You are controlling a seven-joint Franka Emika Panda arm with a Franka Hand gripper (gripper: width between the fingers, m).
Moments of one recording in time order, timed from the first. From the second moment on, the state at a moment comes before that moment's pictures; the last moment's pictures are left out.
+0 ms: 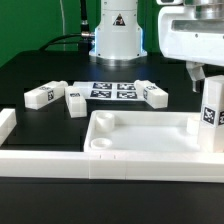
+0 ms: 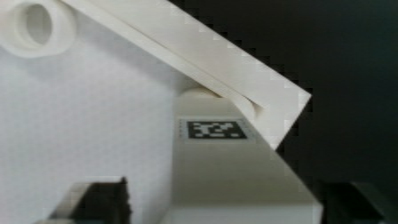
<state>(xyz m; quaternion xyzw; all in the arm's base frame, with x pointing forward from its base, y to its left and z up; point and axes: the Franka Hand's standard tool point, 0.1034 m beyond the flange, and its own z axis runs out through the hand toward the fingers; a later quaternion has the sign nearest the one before) 0.635 0.102 0.105 -0.87 0.48 0.00 0.07</state>
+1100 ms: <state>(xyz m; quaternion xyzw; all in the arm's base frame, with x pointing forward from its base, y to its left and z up) 0.636 0.100 0.106 -1.00 0.05 -0.03 0.03</state>
